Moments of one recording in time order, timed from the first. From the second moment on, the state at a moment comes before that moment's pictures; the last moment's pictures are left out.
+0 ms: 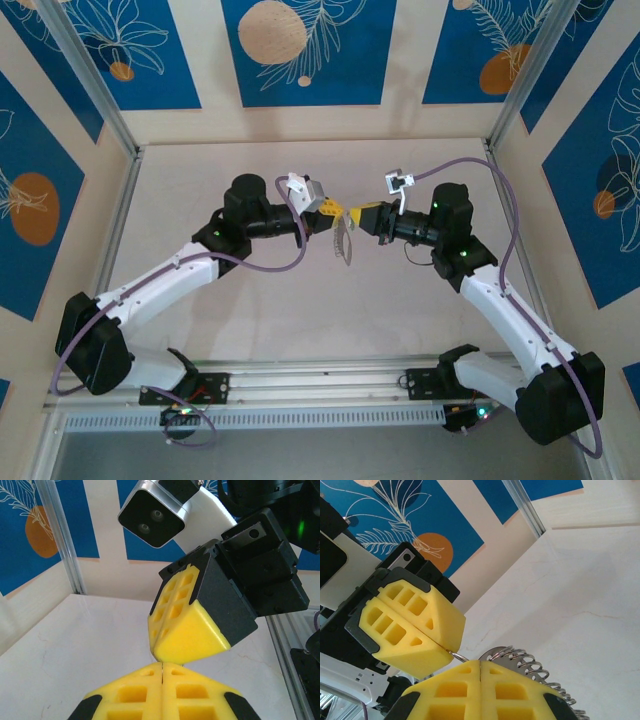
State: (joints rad) left arm -0.70 1.36 1.08 0.16 0.62 0.14; right arm 0.34 1.05 0.84 0.02 -0.80 0.50
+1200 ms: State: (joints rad) left arm -0.70 1.36 1.07 0.23 0.65 0.06; right arm 0.26 1.14 0.72 0.48 -1.04 0.62
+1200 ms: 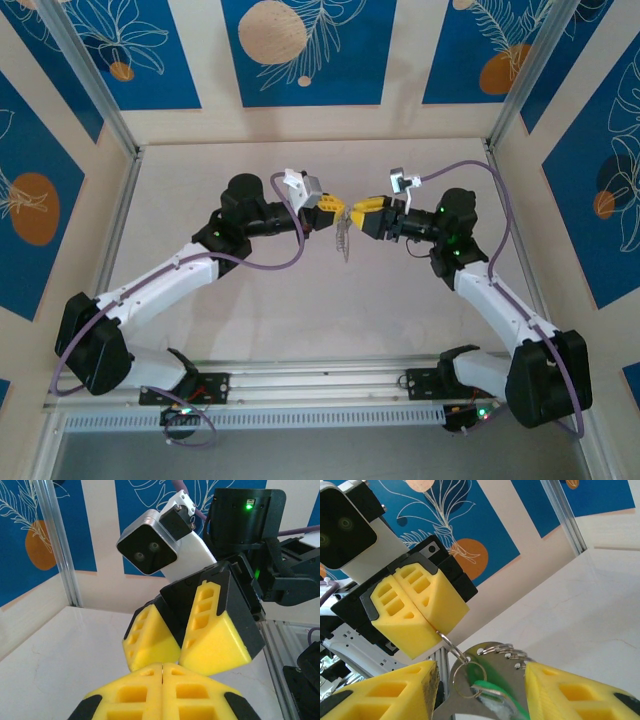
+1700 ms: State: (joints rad) left arm -0.70 1.38 1.07 0.26 0.66 0.03; right arm 0.28 1.22 0.72 0.61 -1.04 0.65
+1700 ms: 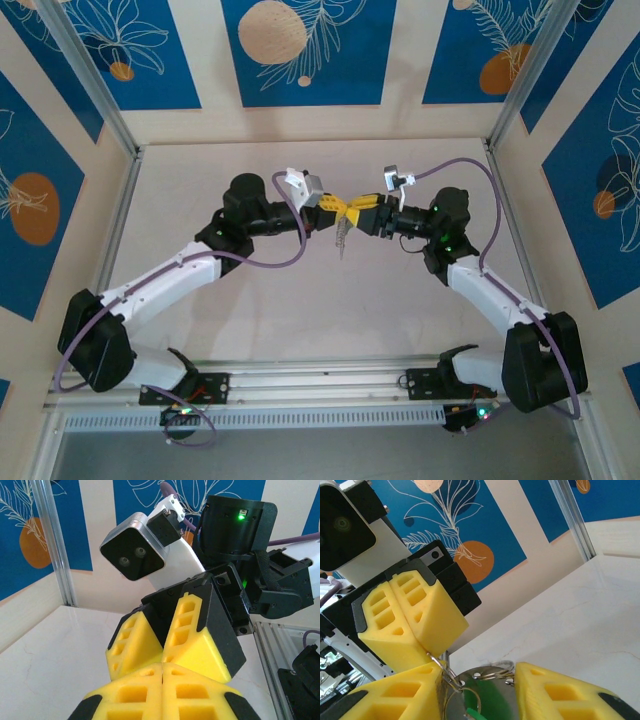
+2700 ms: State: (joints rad) left arm -0.69 1.34 1.11 0.18 0.51 0.01; right arm 0.22 1.20 0.79 0.26 -1.04 0.47
